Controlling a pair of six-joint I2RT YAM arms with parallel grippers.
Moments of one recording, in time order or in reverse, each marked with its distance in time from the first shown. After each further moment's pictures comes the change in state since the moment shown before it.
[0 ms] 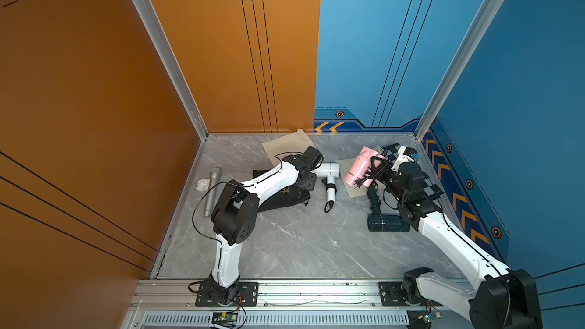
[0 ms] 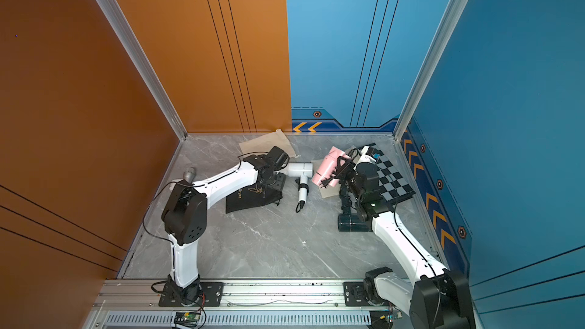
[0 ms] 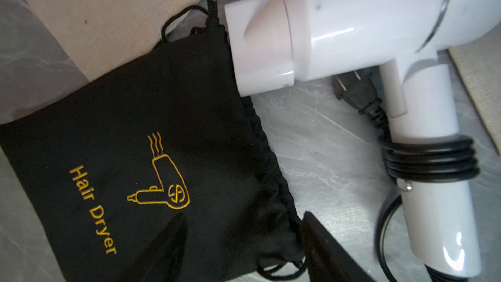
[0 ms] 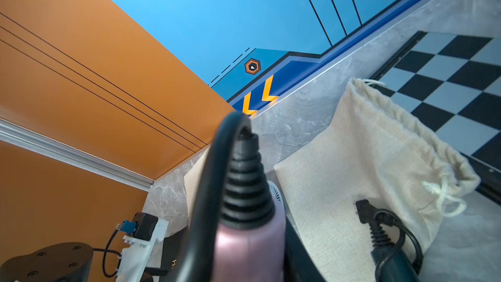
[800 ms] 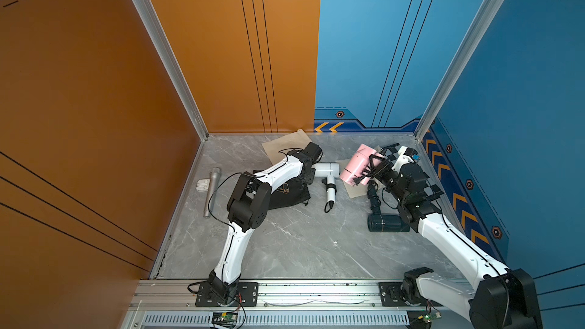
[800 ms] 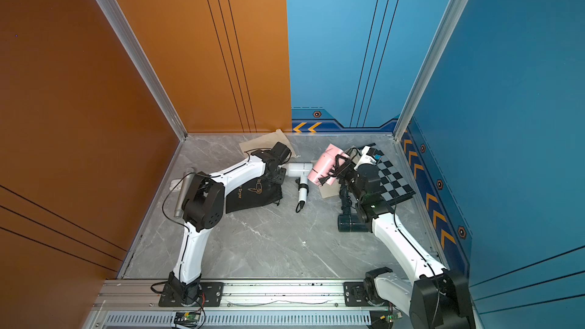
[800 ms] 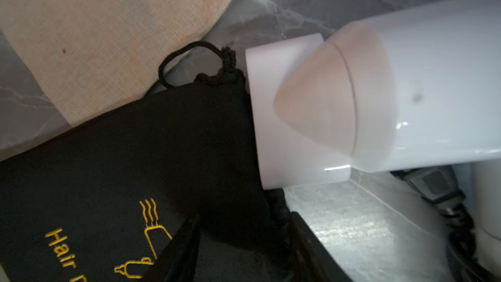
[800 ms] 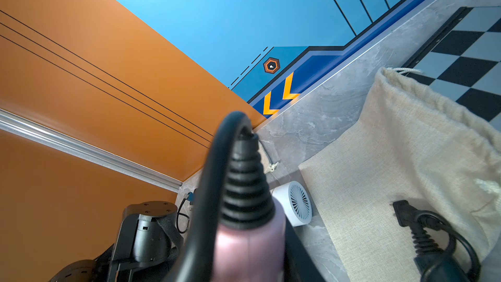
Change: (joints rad) left arm 0.057 0.208 0.188 -0.023 -0.004 0.015; right arm -0.002 0.001 -0.014 0.088 -0.063 0.076
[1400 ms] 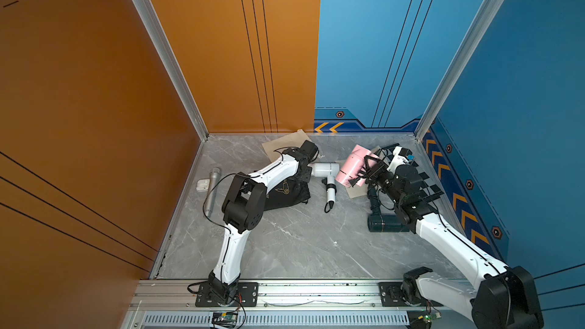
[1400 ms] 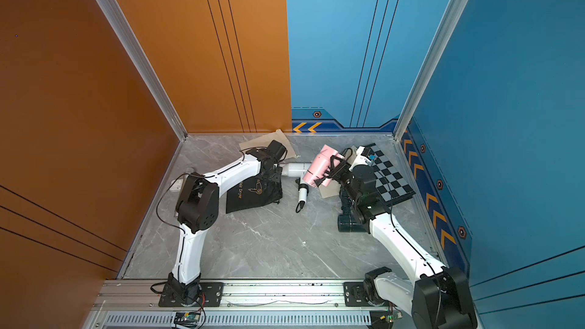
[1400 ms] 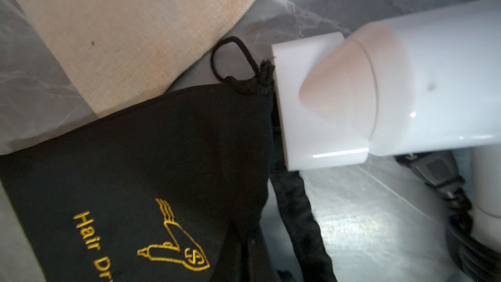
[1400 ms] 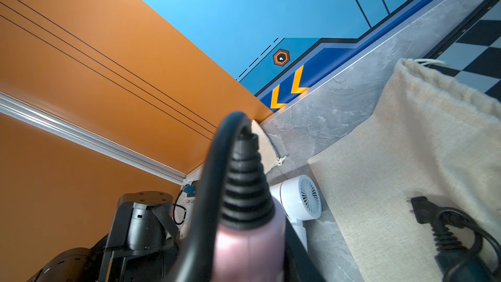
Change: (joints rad) left arm 0.026 -0.089 -0.059 -0.011 0.016 0.004; right arm 0.078 0.006 0.000 0.018 0.049 -0.004
